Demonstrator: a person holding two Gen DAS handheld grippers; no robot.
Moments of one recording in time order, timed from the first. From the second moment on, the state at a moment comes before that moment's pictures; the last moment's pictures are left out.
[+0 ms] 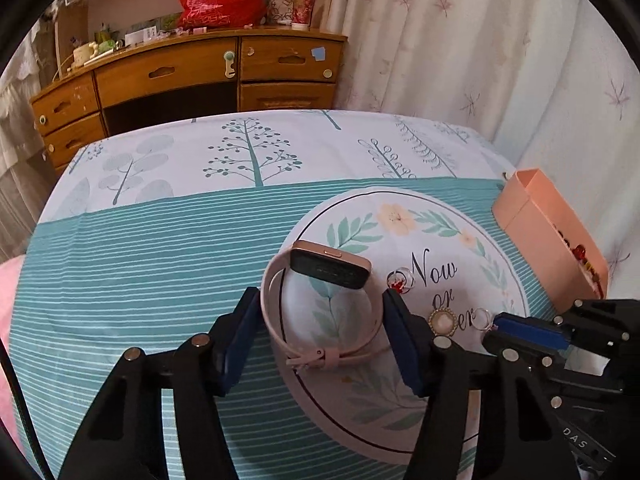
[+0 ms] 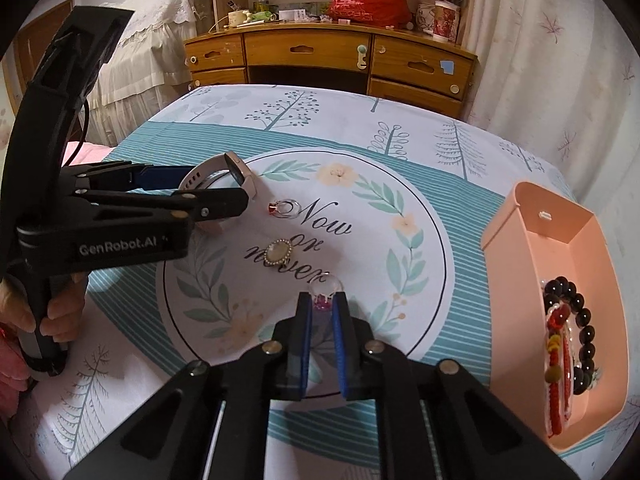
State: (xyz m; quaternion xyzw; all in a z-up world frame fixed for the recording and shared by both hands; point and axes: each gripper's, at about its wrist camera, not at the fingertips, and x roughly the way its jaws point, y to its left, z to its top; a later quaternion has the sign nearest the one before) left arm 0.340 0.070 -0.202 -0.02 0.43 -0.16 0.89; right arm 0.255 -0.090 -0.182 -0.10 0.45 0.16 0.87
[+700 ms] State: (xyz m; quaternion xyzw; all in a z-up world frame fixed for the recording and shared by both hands) left arm 0.332 0.075 -0.197 -0.04 0.42 -0.16 0.89; right arm 0.229 -0.087 -0.169 -0.08 0.46 0.19 0.86
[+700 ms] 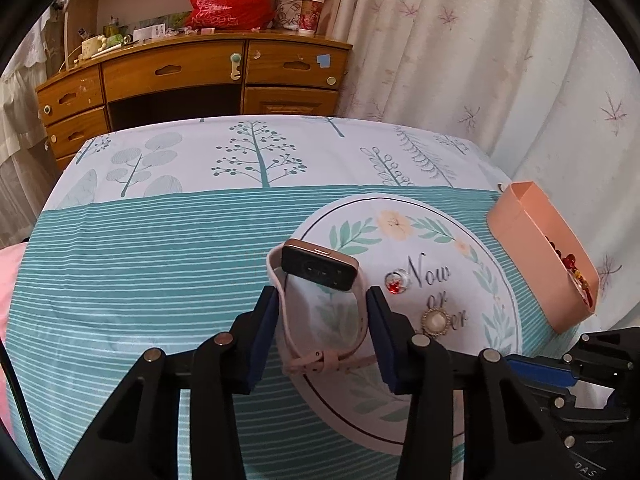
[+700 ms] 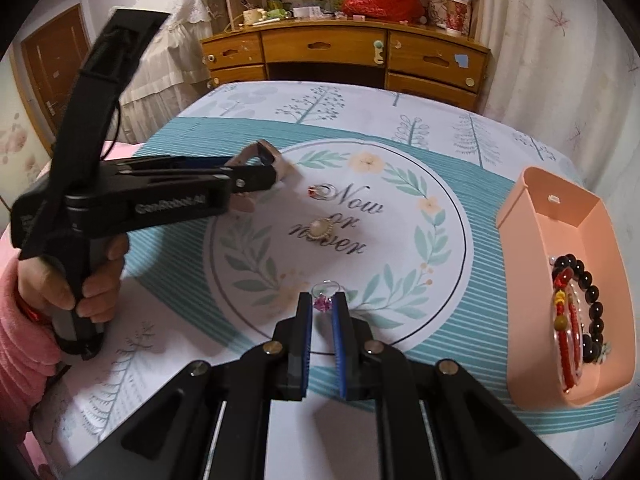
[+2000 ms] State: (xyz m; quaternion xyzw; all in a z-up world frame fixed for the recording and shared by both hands) left arm 0.257 -0.108 -0.073 0.09 0.36 -0.27 0.89; right arm 0.174 -0.264 -0.040 0.05 0.35 0.12 0.93
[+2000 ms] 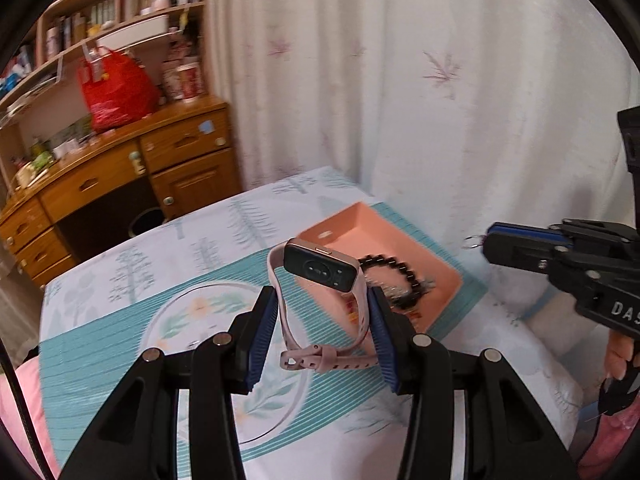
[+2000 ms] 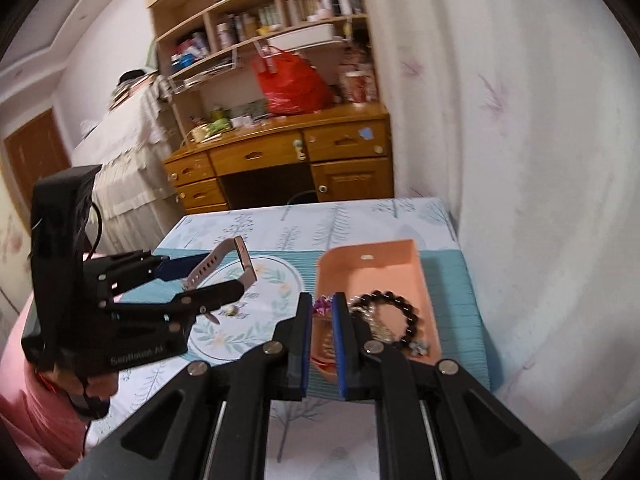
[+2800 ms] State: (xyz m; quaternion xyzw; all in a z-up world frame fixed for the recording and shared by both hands) left arm 0.296 -0.174 -0.129 0.09 0.43 -0.30 0.85; right arm 0.212 -0.309 -0.108 0.11 0.42 0.11 0.89
